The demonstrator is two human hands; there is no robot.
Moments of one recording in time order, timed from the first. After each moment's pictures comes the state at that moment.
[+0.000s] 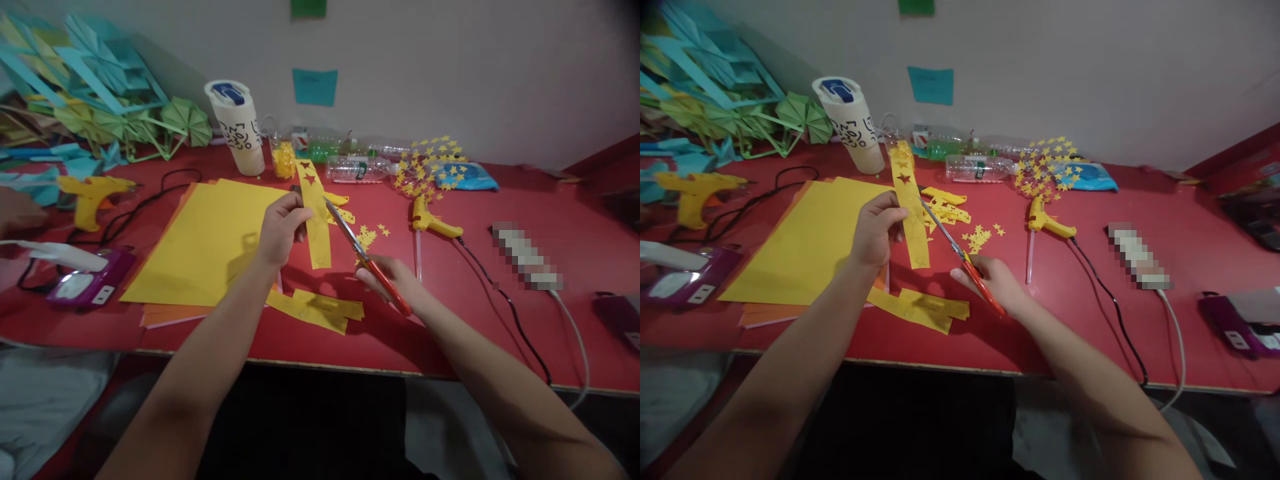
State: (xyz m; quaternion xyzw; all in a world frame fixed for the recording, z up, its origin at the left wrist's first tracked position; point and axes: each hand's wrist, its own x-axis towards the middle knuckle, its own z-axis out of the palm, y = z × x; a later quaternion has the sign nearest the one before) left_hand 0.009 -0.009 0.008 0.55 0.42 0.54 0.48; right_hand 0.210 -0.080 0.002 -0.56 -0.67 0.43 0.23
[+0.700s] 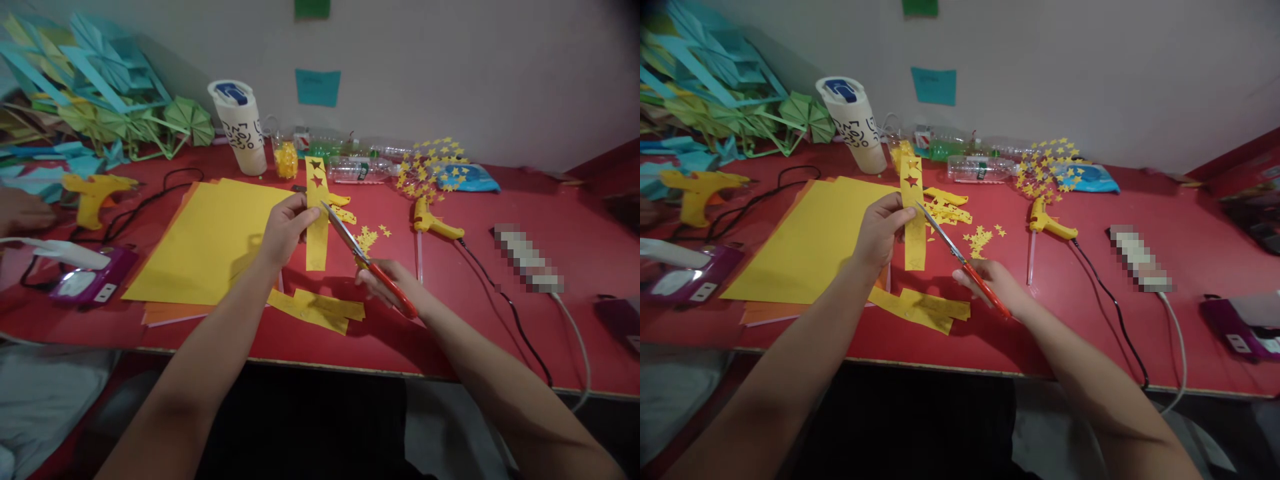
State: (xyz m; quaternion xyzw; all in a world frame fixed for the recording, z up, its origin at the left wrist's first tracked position) left_hand 0.011 -0.010 0.009 0.56 0.41 0.52 0.49; right_hand 0.208 -0.083 0.007 -0.52 -0.63 0.52 0.25
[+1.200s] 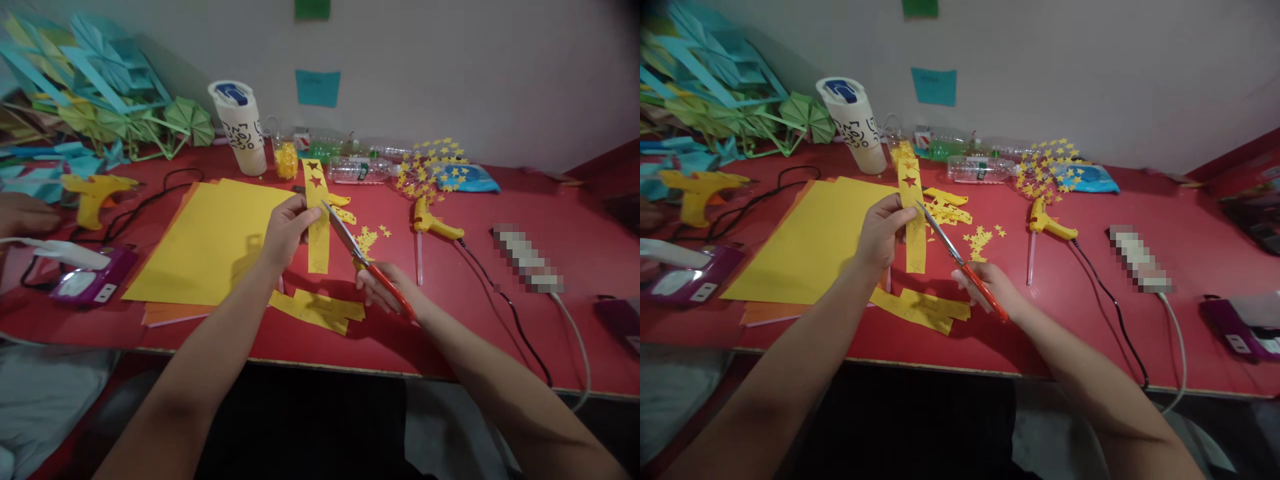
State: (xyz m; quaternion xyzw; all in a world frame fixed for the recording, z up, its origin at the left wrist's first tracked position) left_hand 0.012 -0.010 0.003 0.53 0.38 0.56 0.51; right_hand 0.202 -0.086 0.001 -0.54 -0.58 0.55 0.26
